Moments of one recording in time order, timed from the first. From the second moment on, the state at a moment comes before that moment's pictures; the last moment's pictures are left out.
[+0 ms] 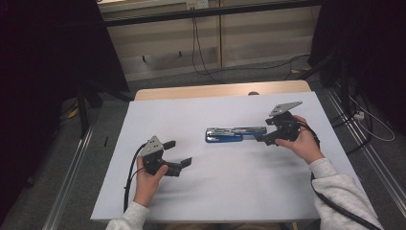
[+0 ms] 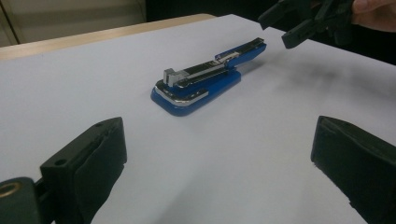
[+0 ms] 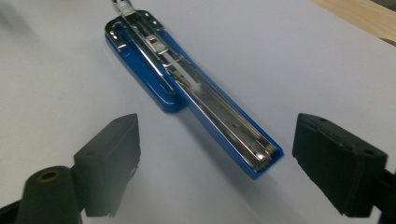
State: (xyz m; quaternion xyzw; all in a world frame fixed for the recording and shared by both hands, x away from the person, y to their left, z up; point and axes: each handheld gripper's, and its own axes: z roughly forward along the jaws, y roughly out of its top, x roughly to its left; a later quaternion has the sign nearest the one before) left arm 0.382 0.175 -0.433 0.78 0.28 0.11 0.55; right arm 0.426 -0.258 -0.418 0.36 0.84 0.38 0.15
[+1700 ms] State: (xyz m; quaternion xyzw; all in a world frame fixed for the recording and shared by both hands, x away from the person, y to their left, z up) left arm 0.459 0.110 -0.462 0.82 0.35 0.10 0.43; right arm 0.429 -0.272 -0.458 0.42 0.83 0.34 0.16
